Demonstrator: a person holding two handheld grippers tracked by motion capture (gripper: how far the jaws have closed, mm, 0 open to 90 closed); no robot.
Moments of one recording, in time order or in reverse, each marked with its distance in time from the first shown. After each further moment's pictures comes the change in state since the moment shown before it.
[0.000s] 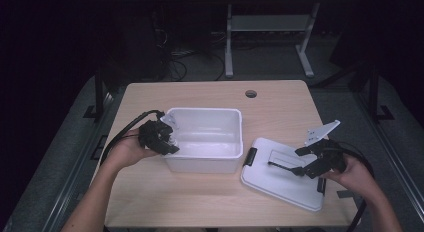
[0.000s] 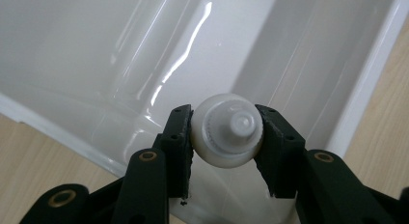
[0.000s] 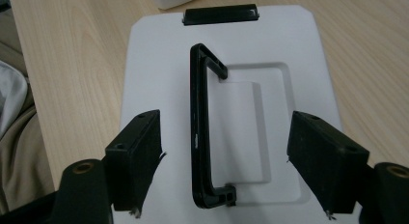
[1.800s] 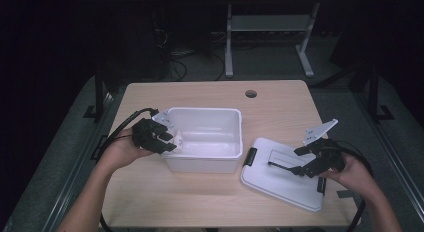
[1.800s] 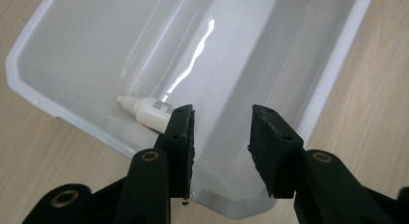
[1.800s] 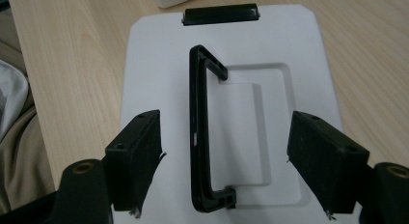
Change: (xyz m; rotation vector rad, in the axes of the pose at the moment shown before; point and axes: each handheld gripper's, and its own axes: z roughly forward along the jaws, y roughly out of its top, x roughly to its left) left arm -0.007 -0.003 -0.026 -0.037 0.038 0.028; right arm -0.001 0.004 0.002 0.014 0.004 -0.001
